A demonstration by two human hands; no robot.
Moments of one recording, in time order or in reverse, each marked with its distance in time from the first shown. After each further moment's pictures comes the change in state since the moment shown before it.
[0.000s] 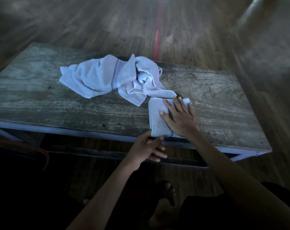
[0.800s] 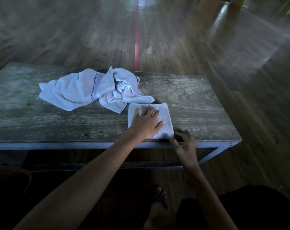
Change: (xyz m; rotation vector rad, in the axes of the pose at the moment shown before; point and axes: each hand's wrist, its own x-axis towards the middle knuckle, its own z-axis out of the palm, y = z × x) left_hand 0.081 0.047 0.043 1.643 0.046 0.460; right_hand -0.121 0.021 0.003 0.856 0.310 0.459
